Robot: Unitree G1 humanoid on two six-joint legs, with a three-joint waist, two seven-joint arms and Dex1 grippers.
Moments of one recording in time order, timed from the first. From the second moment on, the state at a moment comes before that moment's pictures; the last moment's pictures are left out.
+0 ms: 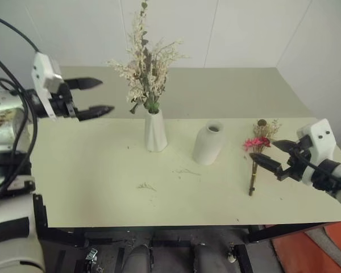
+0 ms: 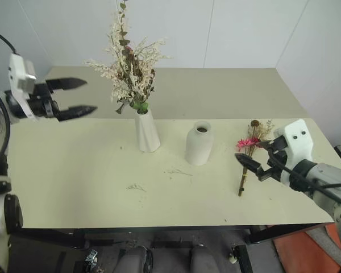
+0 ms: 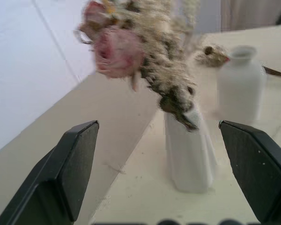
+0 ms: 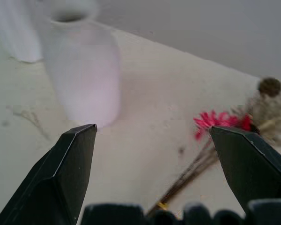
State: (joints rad) left arm -0.82 0.82 0.18 0.37 -0.36 0.24 -1.40; right arm -0.15 -0.91 -0.42 -0.53 0.75 1.08 0.39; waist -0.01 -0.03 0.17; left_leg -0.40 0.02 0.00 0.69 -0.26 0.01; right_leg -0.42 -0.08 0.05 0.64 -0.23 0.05
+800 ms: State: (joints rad) left arm -0.50 0.93 0.18 -0.34 -0.59 0.55 -1.22; right arm -0.65 -0.72 -0.16 0.13 0.53 1.37 0.26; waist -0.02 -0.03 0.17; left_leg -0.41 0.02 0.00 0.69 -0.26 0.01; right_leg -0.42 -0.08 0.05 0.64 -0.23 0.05
